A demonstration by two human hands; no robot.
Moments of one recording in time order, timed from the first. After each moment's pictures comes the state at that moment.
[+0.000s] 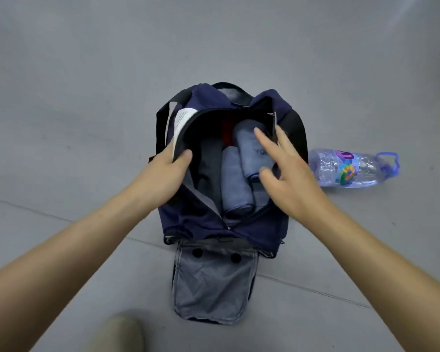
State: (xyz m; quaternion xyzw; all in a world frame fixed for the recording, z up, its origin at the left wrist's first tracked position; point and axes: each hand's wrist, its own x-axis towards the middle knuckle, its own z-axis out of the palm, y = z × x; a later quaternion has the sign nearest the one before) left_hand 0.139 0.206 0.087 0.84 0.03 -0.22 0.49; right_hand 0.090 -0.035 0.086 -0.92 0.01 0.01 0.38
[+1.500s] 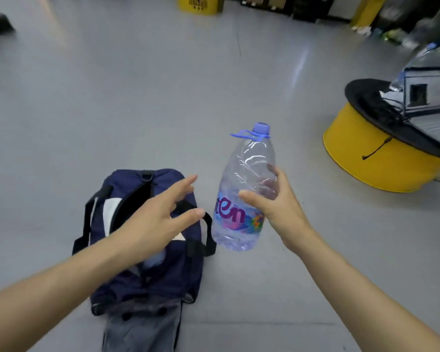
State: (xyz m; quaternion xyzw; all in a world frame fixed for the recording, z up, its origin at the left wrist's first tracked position) left_hand 0.083 0.059 0.244 0.82 -0.24 -0.21 0.48; right_hand 0.017 -0.192 0.231 -0.74 0.22 -0.08 0.63
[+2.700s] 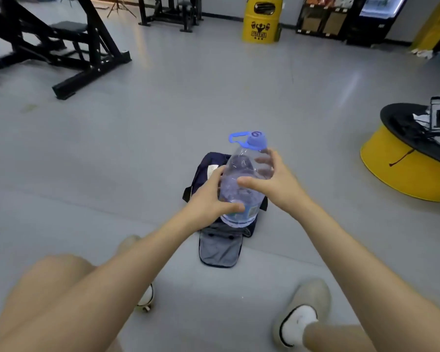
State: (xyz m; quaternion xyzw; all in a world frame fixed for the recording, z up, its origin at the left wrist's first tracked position) left_hand -0.131 0.248 0.375 0.80 -0.20 -0.16 0.54; right_hand -0.170 0.059 0.436 -0.83 0.04 -0.02 0.55
